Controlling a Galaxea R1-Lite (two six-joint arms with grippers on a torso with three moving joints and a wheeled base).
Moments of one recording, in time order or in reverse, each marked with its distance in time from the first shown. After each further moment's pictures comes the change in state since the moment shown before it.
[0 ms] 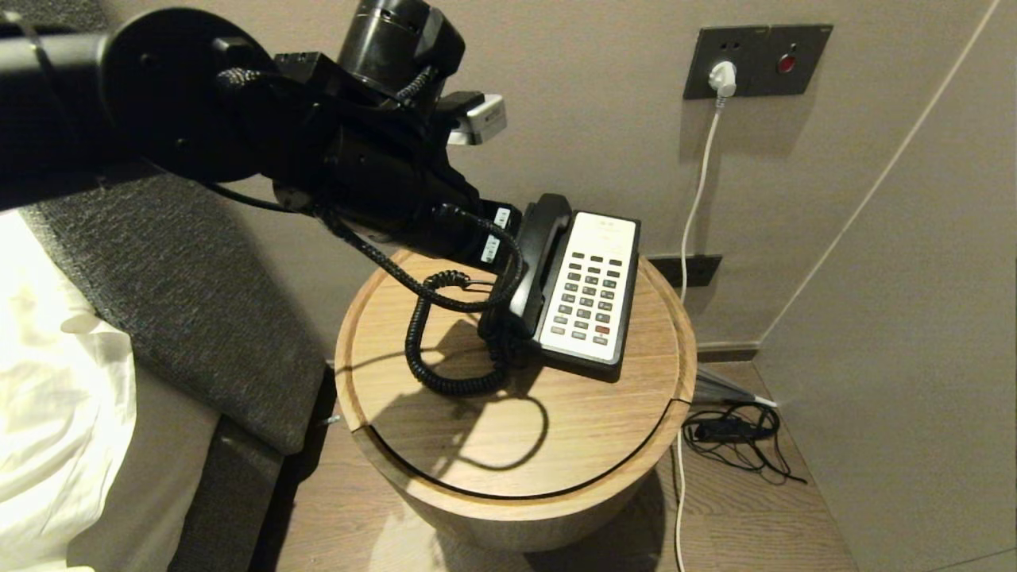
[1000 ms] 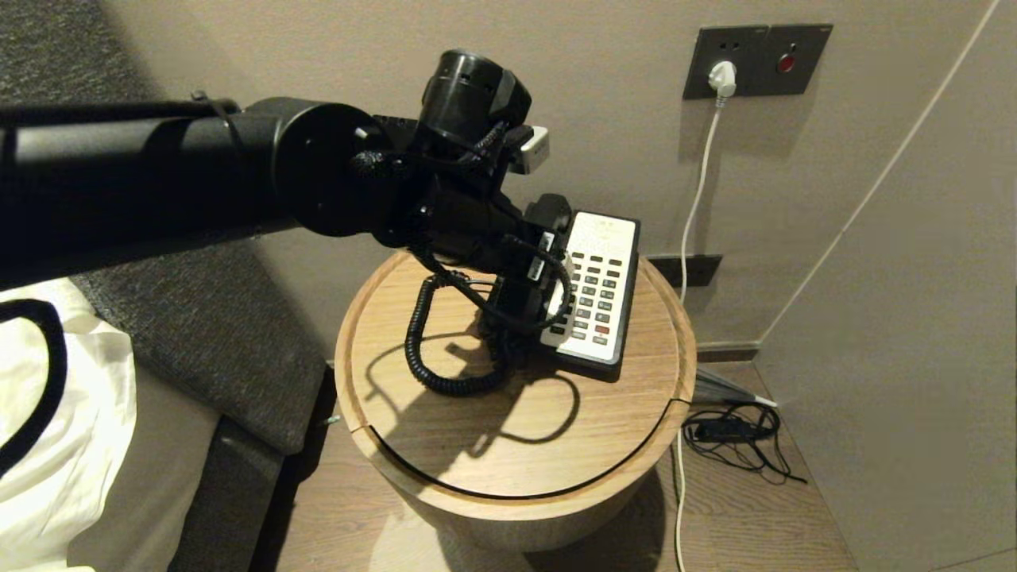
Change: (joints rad) left arm -0.034 0.114 -0.003 -0.150 0.101 0.026; right arm 0.000 0.000 0.000 0.000 0.000 0.000
